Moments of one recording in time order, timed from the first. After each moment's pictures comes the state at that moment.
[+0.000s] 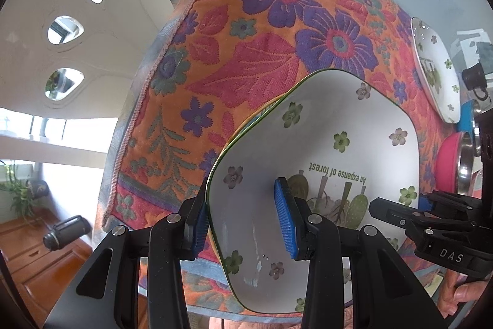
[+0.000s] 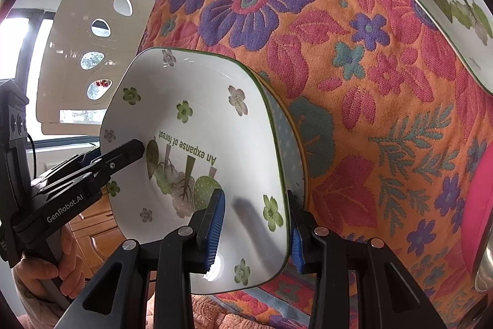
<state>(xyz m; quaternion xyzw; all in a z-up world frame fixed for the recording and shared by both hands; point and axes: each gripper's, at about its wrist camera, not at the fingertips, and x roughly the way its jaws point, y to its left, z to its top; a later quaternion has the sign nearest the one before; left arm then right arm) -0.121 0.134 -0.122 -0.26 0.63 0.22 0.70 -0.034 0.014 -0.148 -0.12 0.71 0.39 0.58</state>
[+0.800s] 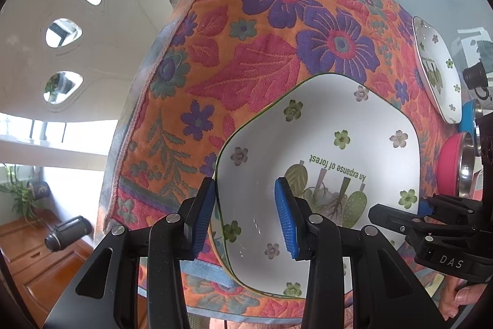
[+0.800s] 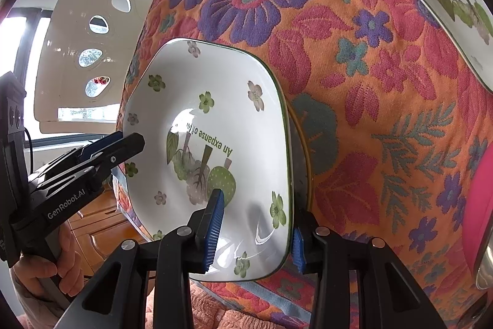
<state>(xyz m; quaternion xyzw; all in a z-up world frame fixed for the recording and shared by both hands) -0.118 0.139 -0.123 -0.26 0.63 0.22 0.70 -0.034 0.018 -0.151 -0.11 0.72 0.39 0.57</state>
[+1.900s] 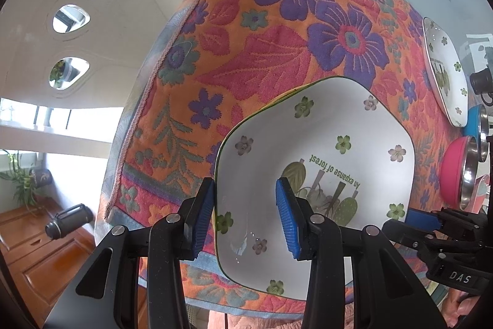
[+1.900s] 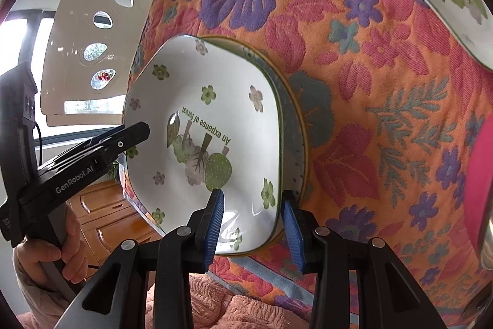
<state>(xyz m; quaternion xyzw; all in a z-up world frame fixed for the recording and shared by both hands) -0.126 0.142 -0.127 -0.27 0.64 0.24 0.68 -0.036 0.002 -0.140 -0.10 0.73 0.39 0.55</state>
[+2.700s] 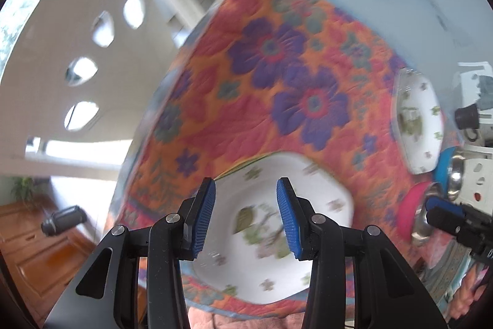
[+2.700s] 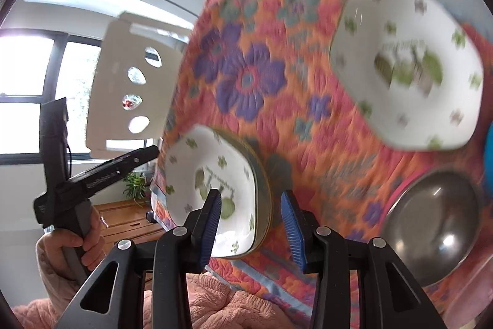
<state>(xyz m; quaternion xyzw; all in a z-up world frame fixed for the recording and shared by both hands) -0.063 0.155 -0.057 -0.29 0.61 0.25 0.69 0.060 -0.039 -0.039 -0.05 0.68 0.44 0.59</state>
